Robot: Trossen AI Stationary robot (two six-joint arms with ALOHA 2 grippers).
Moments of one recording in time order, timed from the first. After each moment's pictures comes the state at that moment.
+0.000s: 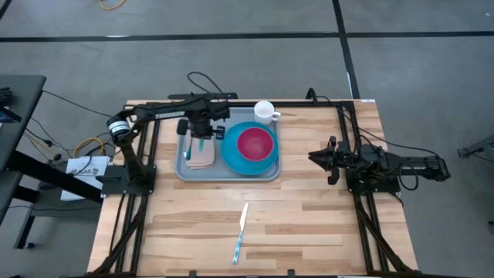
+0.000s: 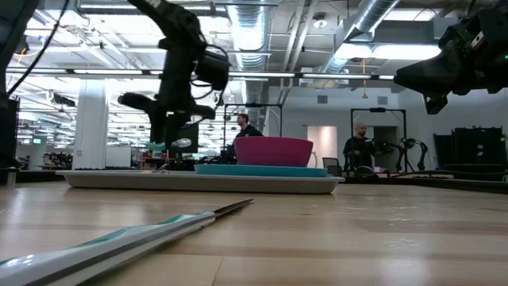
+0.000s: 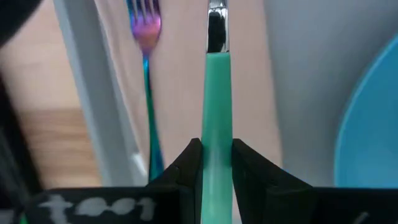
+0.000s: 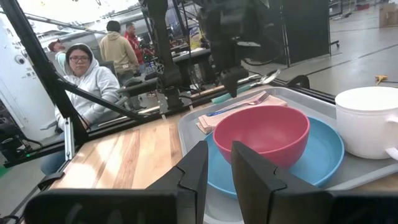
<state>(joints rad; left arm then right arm) 0.50 1.79 1.34 -1.18 -0.11 -0.98 -0.01 0.03 0.03 -0.03 0.13 0.24</state>
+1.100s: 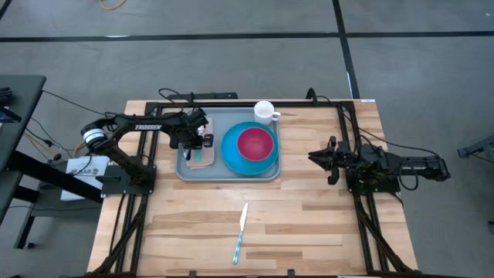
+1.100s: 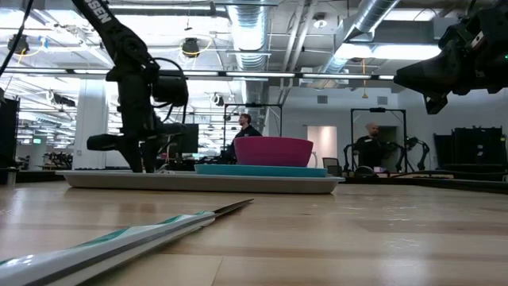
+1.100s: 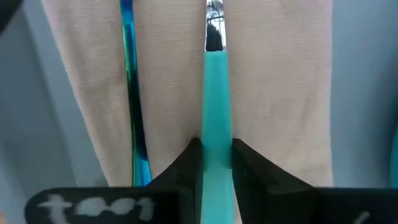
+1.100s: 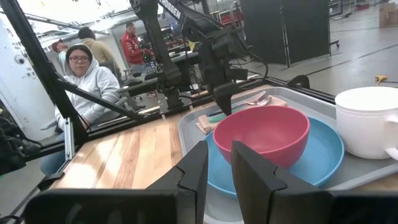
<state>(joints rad) 0.61 1.55 0.76 -0.58 0.09 -0.90 -0.01 0.03 0.03 -0.03 0.13 0.24</state>
